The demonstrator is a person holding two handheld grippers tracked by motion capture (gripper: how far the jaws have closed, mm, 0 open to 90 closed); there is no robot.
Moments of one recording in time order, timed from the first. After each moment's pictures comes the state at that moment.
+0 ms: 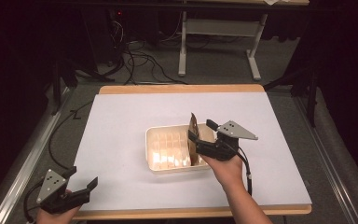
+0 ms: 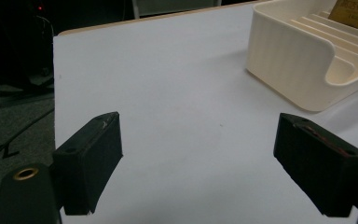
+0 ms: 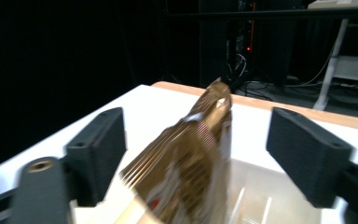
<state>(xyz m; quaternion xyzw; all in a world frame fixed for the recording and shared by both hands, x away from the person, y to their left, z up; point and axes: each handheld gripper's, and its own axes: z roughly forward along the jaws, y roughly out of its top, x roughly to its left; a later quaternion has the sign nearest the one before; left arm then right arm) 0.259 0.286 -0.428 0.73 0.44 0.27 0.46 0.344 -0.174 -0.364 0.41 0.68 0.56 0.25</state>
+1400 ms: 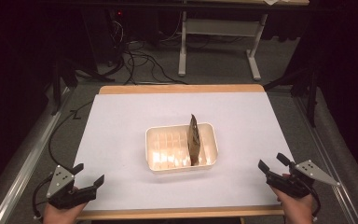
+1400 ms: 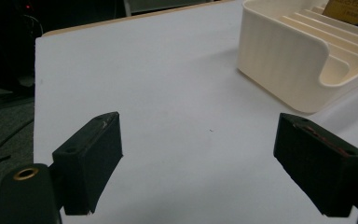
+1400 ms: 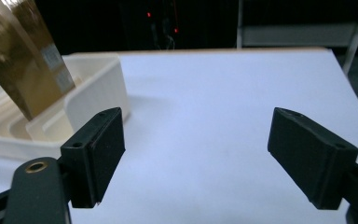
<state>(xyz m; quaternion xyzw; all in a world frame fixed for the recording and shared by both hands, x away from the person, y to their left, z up) 0.270 0.270 -0.429 0.74 0.42 0.26 0.45 0.253 -0.357 -0.429 0.51 0.63 0.51 0.30</state>
